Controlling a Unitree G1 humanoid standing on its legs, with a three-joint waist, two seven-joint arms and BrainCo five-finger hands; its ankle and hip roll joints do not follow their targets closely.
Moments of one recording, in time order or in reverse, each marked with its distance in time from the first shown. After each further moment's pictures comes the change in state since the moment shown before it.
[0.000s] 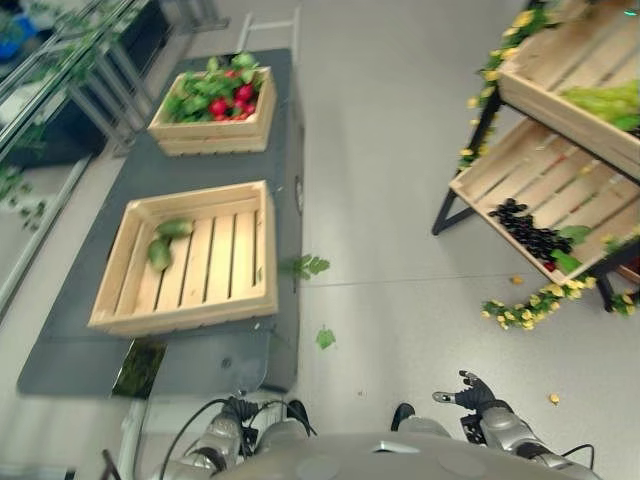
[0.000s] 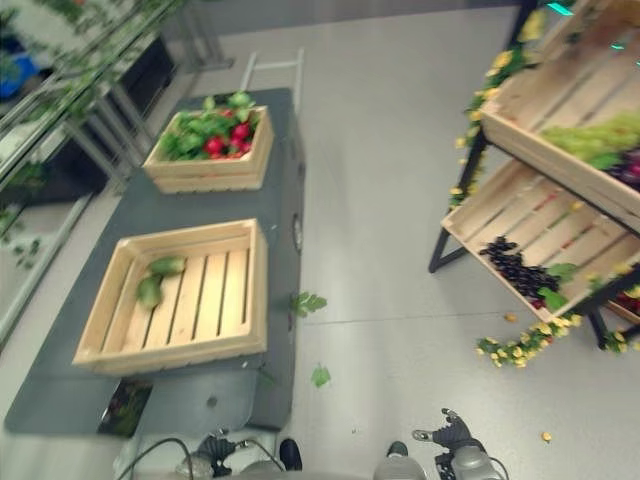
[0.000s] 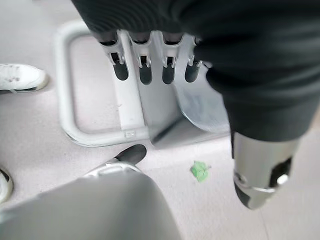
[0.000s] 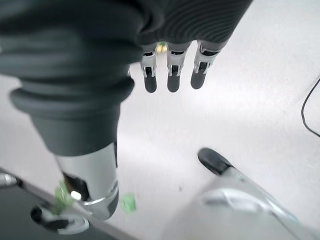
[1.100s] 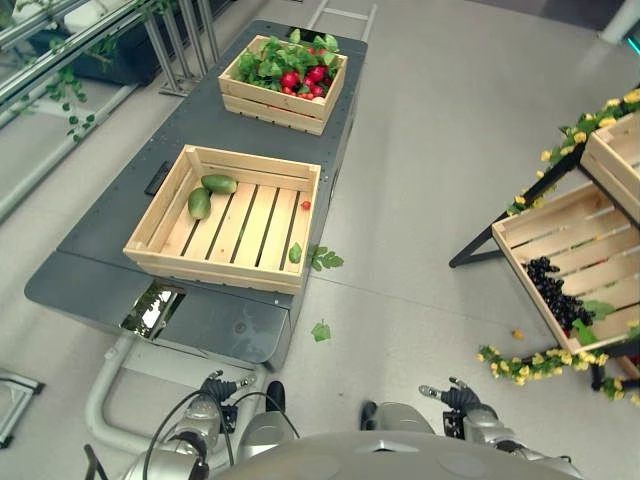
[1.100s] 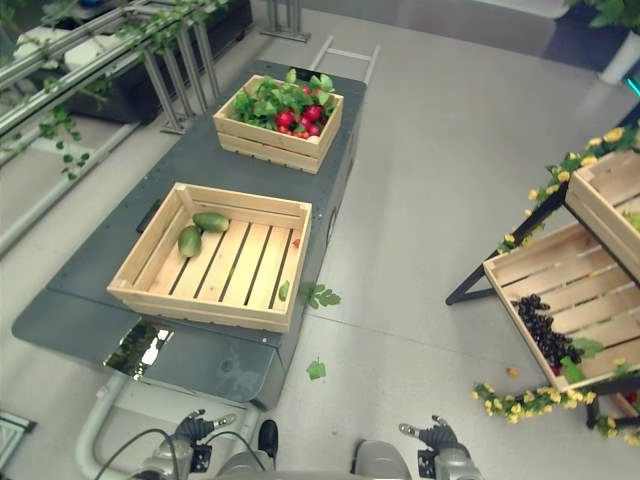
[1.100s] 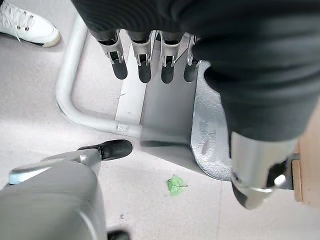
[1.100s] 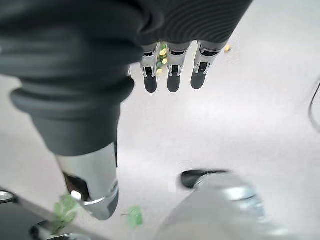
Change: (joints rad) left arm -0.068 0.069 0.026 -0.013 -0.107 -0.032 -0.015; right arm -0.023 0.070 -0.108 0.138 0.179 -0.007 -0.023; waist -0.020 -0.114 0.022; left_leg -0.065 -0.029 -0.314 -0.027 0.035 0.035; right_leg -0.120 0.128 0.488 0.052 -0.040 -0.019
